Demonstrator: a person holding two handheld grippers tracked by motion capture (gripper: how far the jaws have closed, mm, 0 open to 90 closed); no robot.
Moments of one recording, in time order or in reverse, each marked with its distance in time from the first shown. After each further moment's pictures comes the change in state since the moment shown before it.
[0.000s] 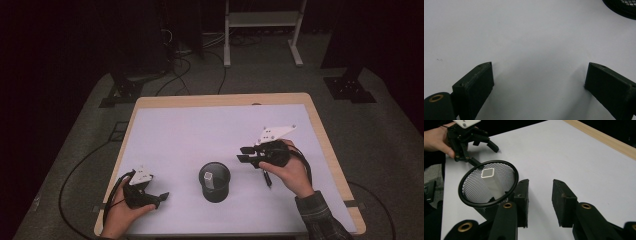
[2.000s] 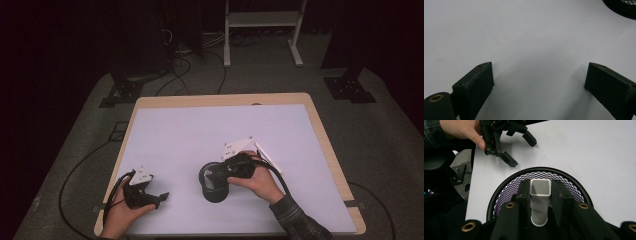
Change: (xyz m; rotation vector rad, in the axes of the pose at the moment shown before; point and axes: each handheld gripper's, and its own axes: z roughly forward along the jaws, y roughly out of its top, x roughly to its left) left arm 0.000 0.000 0.000 0.002 0.001 0.002; right arm 0.048 0.012 0.079 0.081 0.223 -0.093
